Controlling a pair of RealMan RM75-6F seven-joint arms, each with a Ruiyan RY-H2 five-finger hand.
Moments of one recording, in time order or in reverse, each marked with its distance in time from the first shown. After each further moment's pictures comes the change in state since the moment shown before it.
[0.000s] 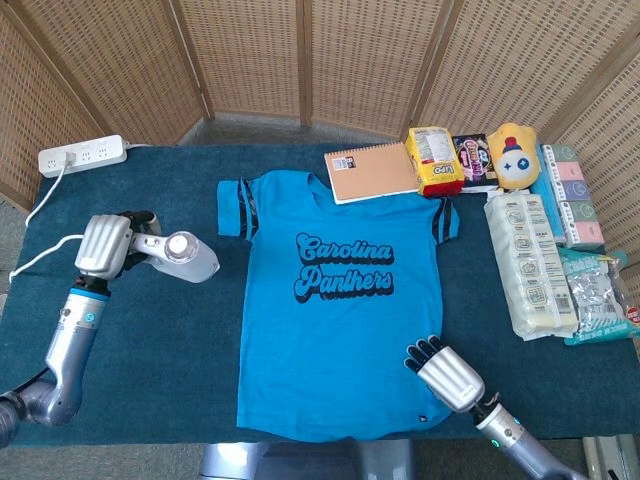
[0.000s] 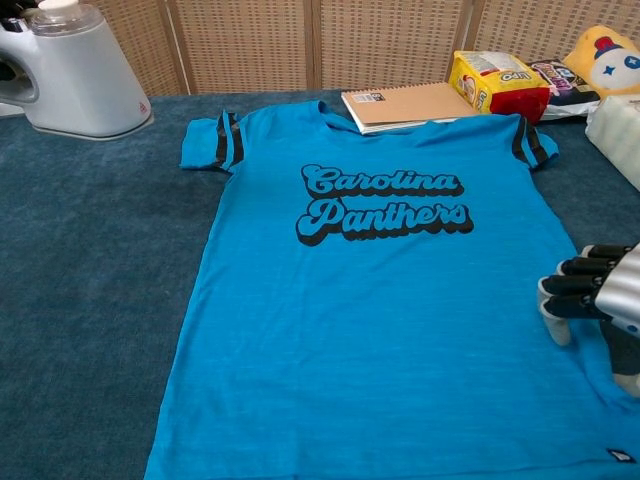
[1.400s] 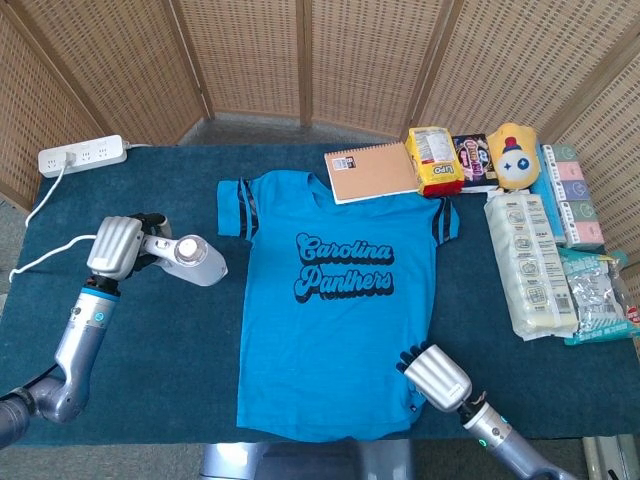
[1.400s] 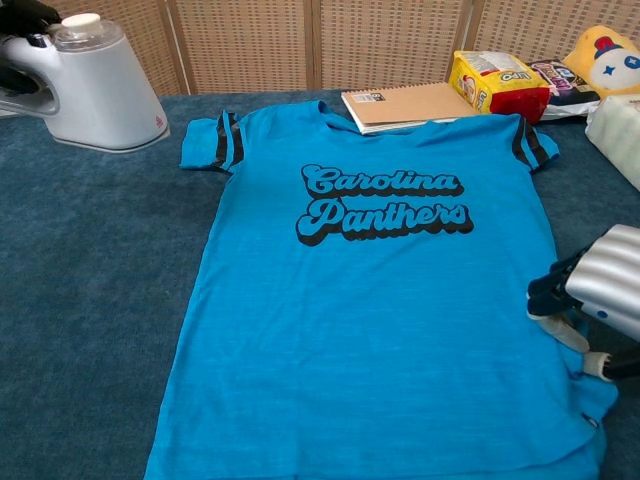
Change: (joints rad) left arm -0.021 -0.051 0.007 0.059 0.029 -0.022 -0.037; right arm 0.029 0.029 0.017 -0.146 0.019 -0.025 -0.048
